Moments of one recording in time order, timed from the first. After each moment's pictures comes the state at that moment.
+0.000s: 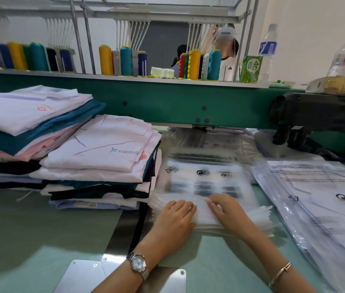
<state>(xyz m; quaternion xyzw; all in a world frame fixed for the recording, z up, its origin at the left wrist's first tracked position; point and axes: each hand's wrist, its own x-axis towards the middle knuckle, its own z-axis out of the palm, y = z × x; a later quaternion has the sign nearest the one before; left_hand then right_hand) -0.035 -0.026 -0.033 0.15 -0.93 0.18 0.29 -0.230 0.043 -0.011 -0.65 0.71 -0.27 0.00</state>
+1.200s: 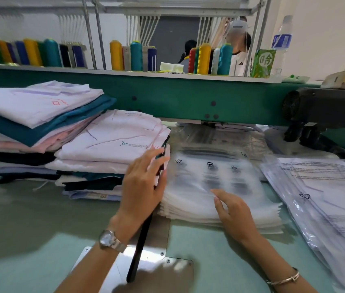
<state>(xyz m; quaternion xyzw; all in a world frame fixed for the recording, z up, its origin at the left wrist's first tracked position) 0.028 -0.045 0.043 0.27 -0.81 0.08 0.52 -0.201 0.059 -0.021 -0.60 0.70 -0.38 -0.09</state>
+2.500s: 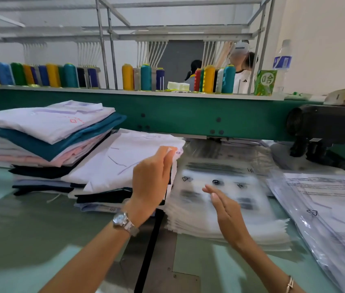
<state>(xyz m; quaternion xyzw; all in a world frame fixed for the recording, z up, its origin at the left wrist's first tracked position) 0.023 -0.036 0.111 0.32 -0.78 0.04 0.53 -0.161 0.046 0.019 -0.57 0.59 -0.57 0.10</state>
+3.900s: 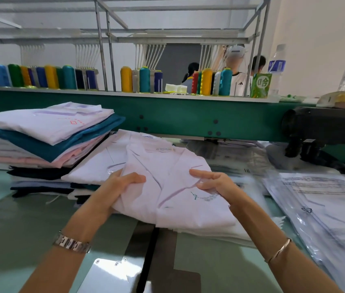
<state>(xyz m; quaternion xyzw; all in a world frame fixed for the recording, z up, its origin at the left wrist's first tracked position) 0.113 -0.043 0.105 0.36 -0.61 -0.60 0.38 -0.162 0.021 0.097 -0.49 0.58 -0.51 0.41</state>
